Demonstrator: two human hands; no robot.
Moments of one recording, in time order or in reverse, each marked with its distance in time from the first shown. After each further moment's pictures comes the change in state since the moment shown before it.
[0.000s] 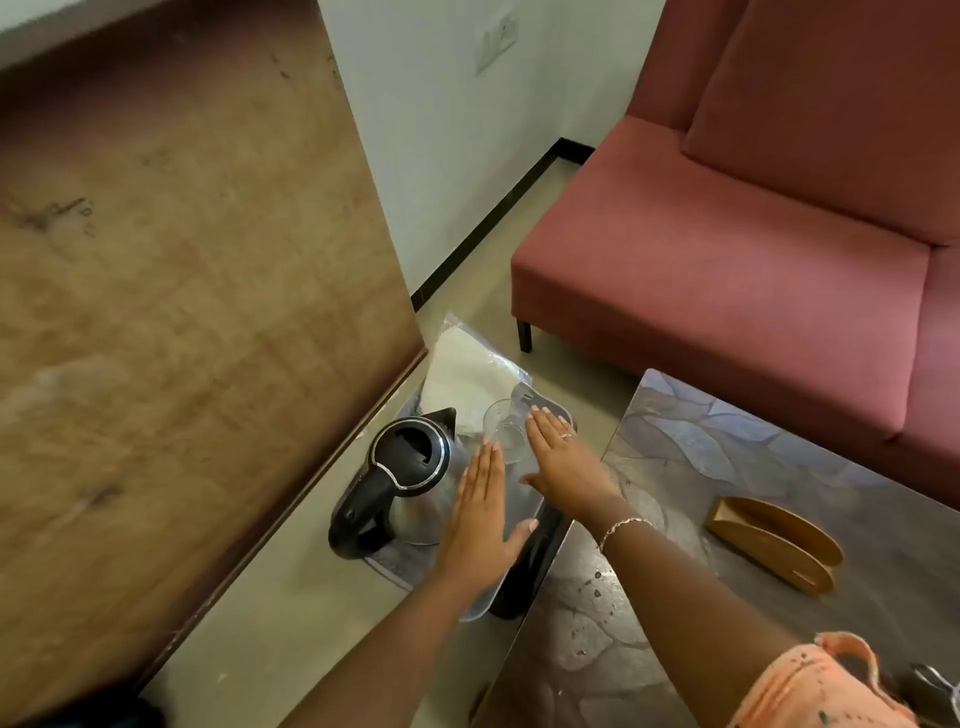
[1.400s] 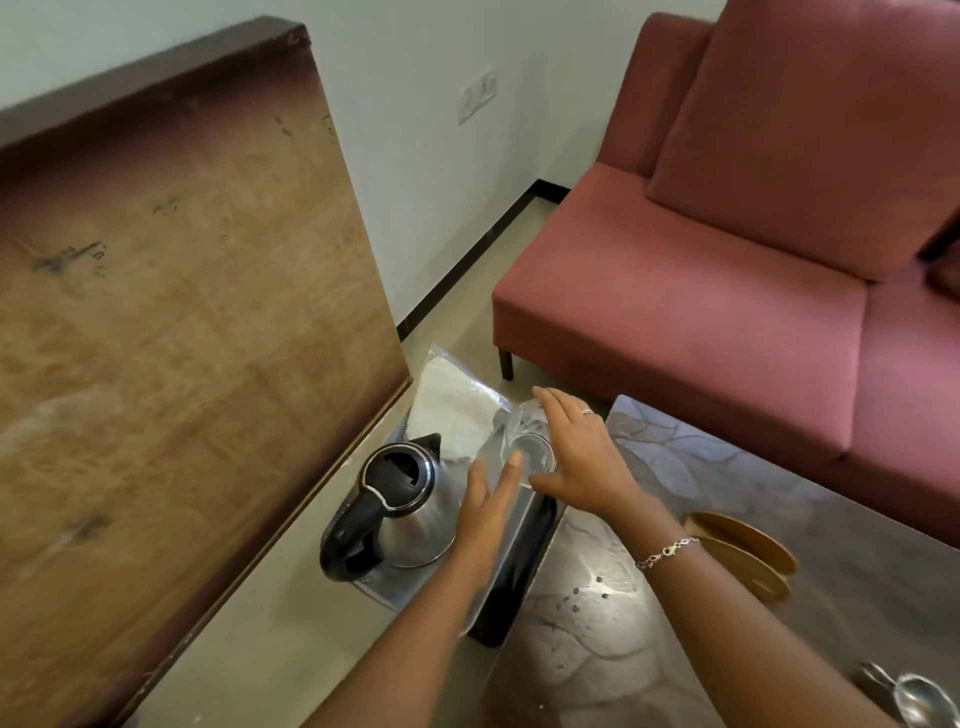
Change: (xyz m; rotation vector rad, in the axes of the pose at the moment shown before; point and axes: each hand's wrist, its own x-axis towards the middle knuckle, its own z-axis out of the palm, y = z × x) left_hand 0.003 0.076 -0.054 -1.106 0.012 -0.455; right_hand -0.040 -0.021 -0.125 0.222 0.193 0.053
